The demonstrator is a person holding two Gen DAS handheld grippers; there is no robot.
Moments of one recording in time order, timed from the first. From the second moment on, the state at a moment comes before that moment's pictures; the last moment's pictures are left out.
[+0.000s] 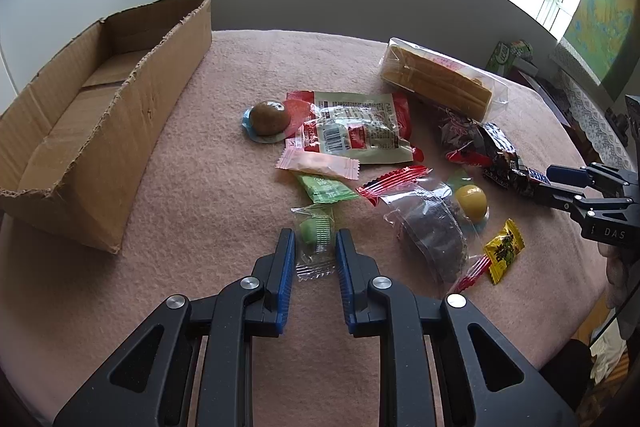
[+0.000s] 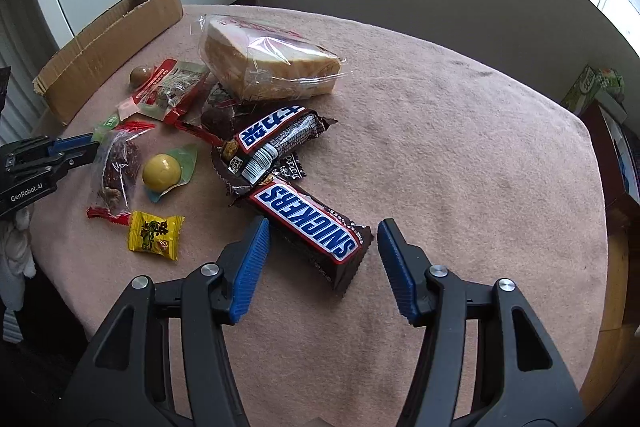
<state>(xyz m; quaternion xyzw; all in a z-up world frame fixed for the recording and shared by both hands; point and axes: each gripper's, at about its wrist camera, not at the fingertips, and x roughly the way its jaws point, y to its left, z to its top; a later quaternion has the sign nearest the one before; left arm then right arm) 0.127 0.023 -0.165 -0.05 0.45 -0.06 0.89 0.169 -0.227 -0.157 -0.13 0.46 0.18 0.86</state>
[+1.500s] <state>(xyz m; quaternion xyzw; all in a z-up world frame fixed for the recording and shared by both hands) 0.088 0.057 -0.125 -0.08 0.40 -0.05 0.91 0.119 -0.191 -0.104 -0.05 0.41 0.22 0.88</state>
